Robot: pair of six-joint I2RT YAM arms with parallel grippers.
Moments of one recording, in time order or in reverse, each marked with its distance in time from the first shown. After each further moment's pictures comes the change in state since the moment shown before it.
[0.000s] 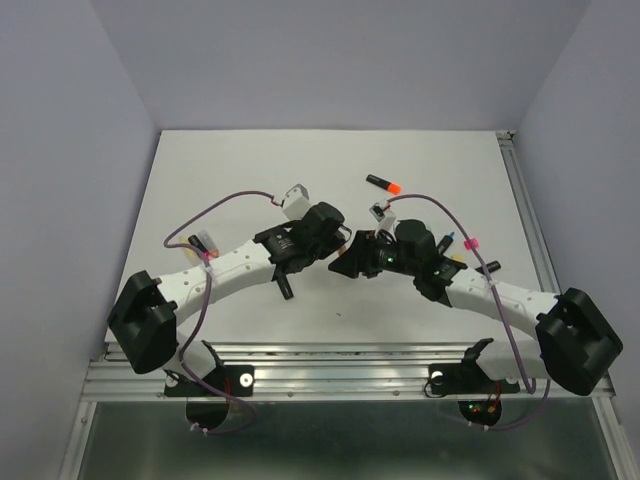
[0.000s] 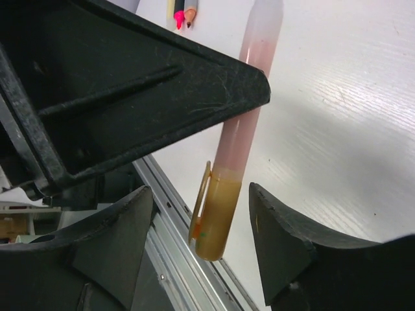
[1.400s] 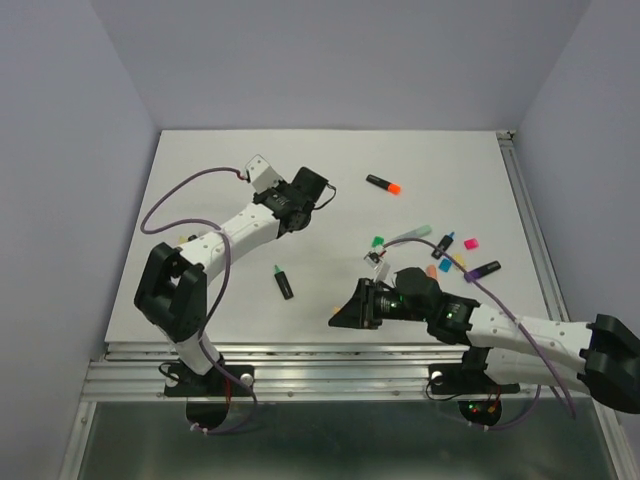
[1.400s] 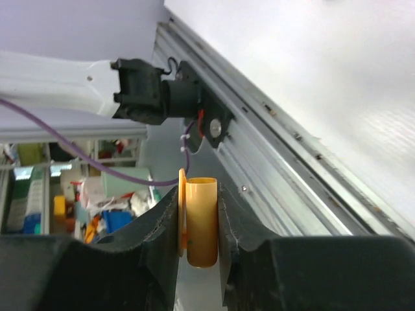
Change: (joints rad) left arm 0.241 0.224 0.230 -0.192 -0.421 0.004; right arm 0.333 -0.232 -0.187 -0.026 0.050 0.381
